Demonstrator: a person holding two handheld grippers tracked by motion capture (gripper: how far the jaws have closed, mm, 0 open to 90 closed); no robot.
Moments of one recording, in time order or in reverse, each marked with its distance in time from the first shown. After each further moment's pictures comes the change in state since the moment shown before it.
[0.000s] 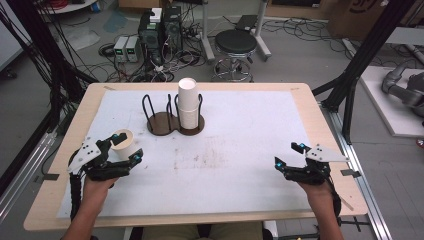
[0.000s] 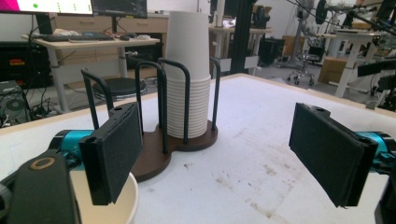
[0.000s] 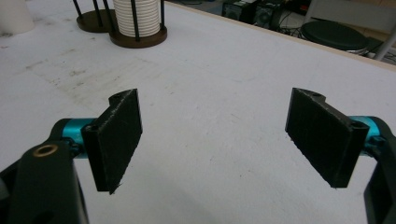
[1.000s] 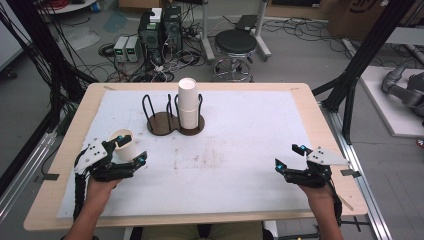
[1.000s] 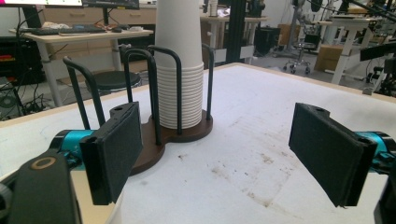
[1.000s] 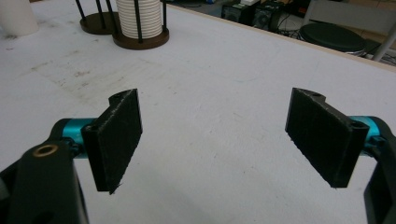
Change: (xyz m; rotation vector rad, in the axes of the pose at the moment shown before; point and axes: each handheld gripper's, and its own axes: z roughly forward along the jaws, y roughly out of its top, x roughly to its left) left arm -0.003 -0.005 0.007 0.030 -0.022 0.020; right arm 0.004 -0.002 -0.005 -0.009 -0.001 -0.001
